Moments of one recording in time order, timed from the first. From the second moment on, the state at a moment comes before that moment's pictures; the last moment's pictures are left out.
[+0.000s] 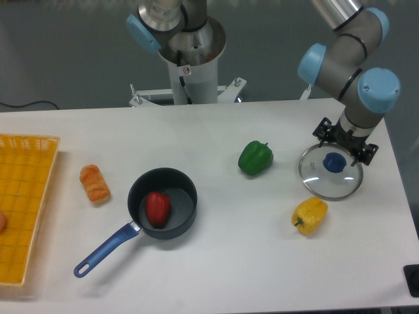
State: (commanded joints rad) arm 2.92 -2.05 -1.61 -1.09 1.63 1.48
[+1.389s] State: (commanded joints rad) arm 2.90 -2.09 -1.61 -1.06 1.63 1.45
